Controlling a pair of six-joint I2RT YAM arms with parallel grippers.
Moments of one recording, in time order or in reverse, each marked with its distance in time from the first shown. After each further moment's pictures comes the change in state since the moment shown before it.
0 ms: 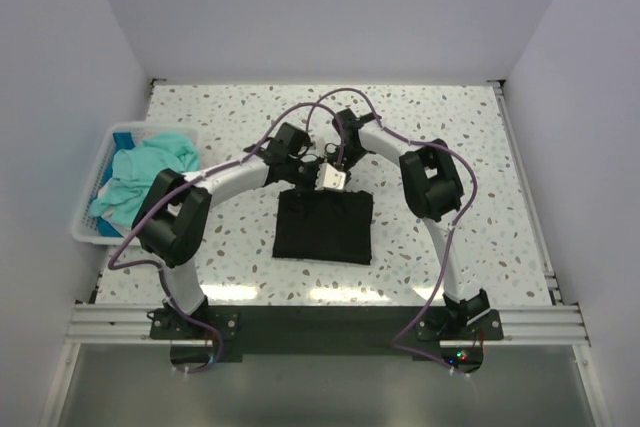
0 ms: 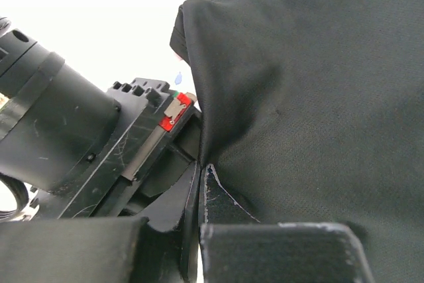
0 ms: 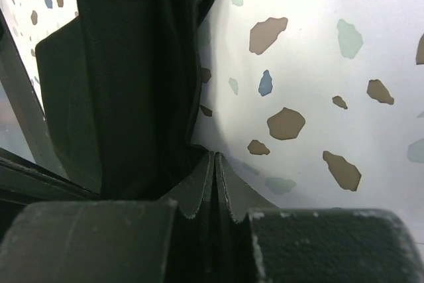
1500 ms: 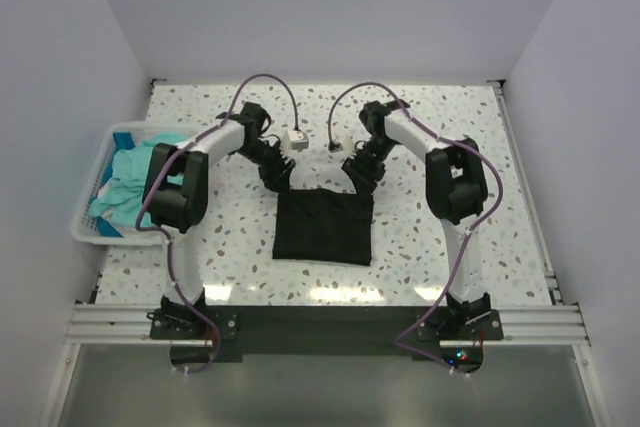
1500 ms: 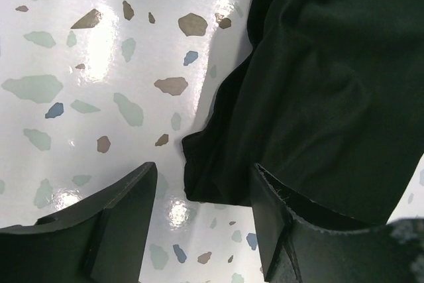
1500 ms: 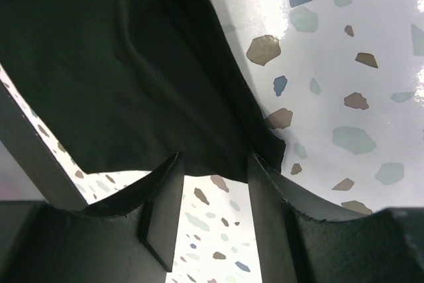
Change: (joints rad) left arm 0.301 0.254 0.304 -0.510 0.104 -0.240; right arm -0.113 -0.156 -0.055 -0.277 0.256 -0.280
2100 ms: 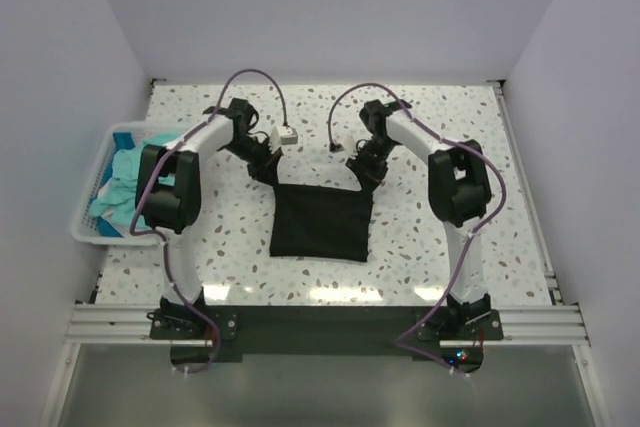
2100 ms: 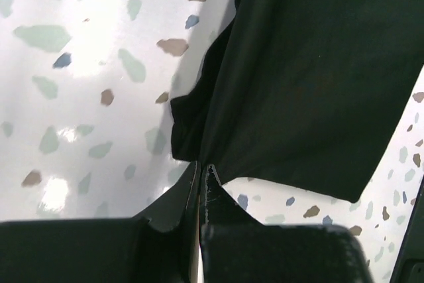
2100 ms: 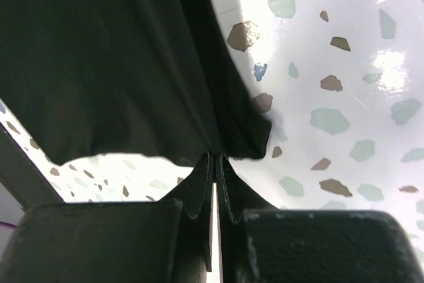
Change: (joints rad) left arm 0.051 -0.020 0.028 -0.116 -0.002 0.039; right arm 0.003 -0.030 -0.042 0.049 0.084 -0.024
